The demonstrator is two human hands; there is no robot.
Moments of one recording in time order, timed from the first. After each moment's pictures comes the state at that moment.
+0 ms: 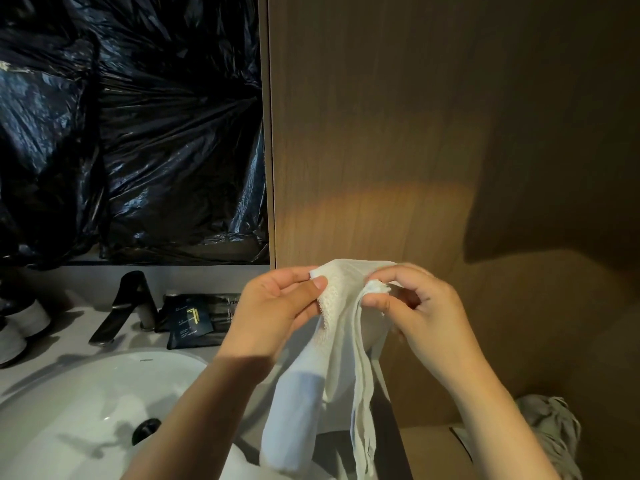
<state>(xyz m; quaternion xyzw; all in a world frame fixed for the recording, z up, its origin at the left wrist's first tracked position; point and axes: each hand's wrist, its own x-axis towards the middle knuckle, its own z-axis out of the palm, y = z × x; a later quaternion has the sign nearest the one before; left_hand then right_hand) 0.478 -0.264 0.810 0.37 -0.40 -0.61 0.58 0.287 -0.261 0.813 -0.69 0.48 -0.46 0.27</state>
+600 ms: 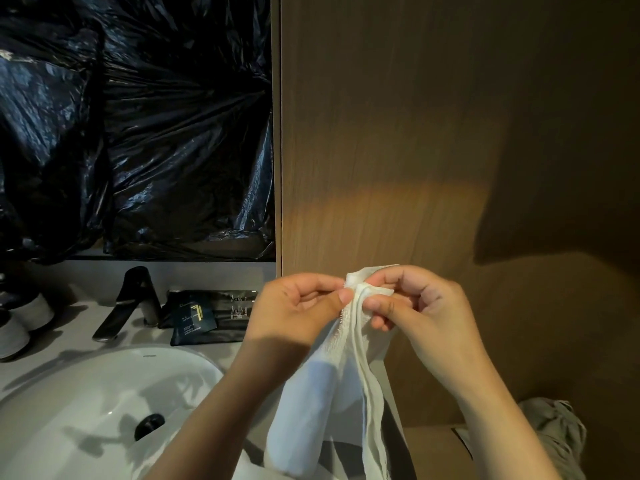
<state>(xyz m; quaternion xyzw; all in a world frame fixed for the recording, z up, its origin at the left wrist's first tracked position) 0.472 -0.251 0.816 0.40 -0.54 -0.49 0.56 0.297 -0.259 0.819 -0.67 0.40 -0.50 0.38</state>
